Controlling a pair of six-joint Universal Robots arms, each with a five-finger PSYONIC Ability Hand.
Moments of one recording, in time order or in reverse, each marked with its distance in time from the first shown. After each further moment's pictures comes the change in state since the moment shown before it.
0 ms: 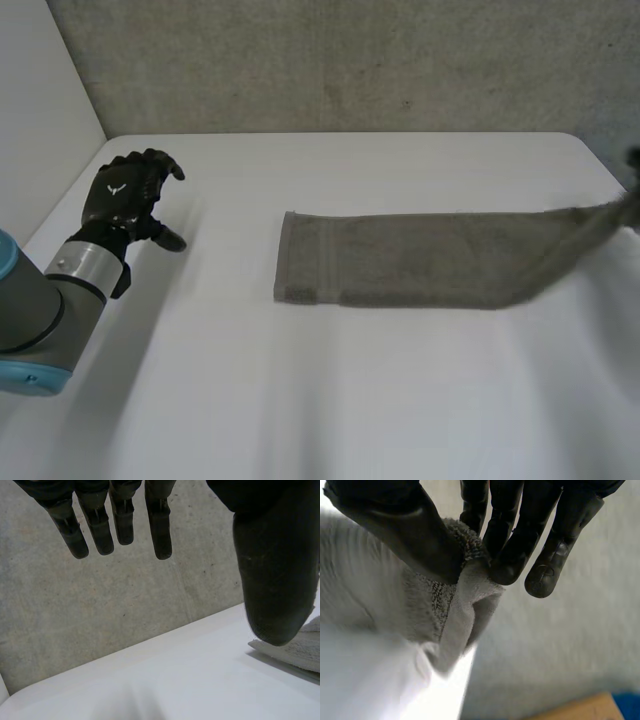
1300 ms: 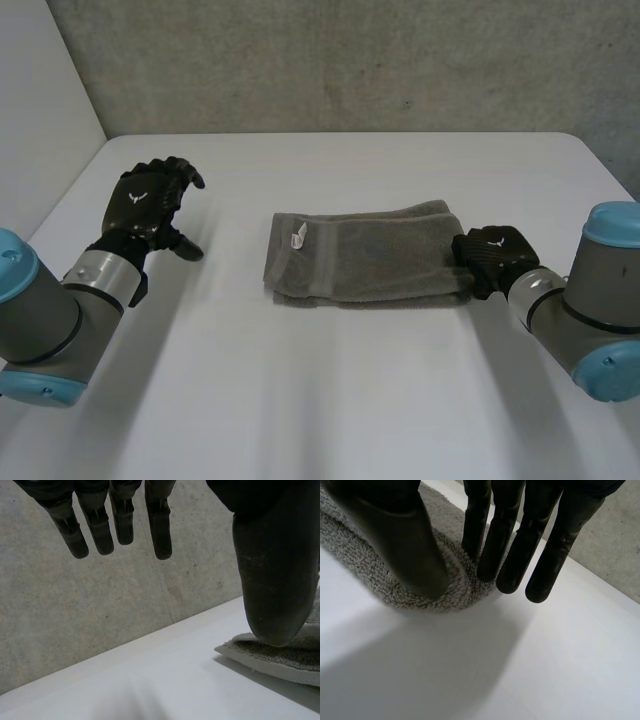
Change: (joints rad) left arm -0.056 -0.004 -0.020 0.013 -0.008 0.017; right arm 0.366 0.061 0.262 -0.059 -0.018 0.302; left_hand 0.000 -0.002 0.000 0.000 0.000; right_hand -0.248 -0.229 -0.266 -0.268 -0.265
